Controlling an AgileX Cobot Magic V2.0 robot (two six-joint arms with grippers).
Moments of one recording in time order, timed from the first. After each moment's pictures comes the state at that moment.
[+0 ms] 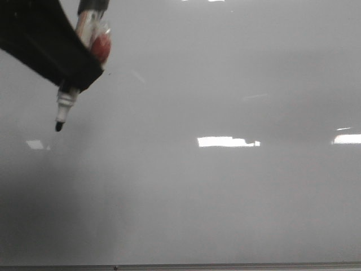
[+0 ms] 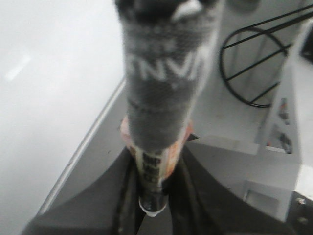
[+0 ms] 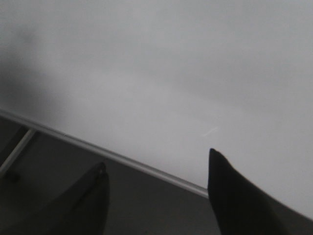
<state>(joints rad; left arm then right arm) -0.41 1.36 -1.08 -0.74 1.11 0.91 0.18 0.60 -0.61 0.40 0.73 -0.31</state>
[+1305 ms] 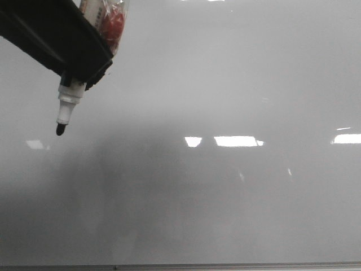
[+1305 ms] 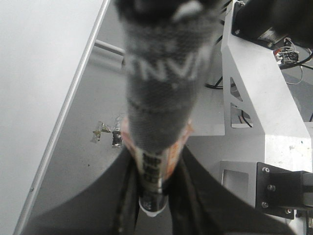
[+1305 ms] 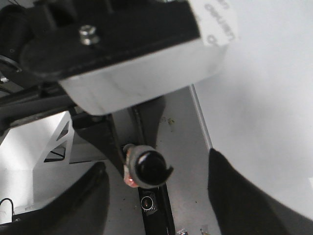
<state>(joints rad) -0.44 1.34 -1.07 -0.81 1.22 1.07 0.63 1.51 -1.62 0.59 1.24 -0.67</state>
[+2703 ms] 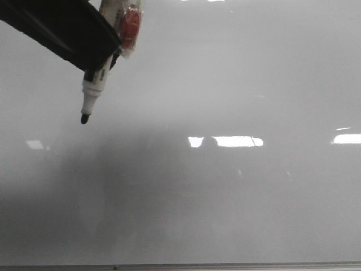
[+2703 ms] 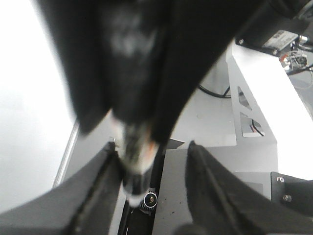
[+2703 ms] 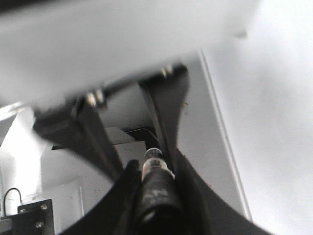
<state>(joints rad) -0.40 1.34 -1.07 -0.86 1.20 1.15 0.62 1.58 -1.60 0.59 1.25 -0.66</state>
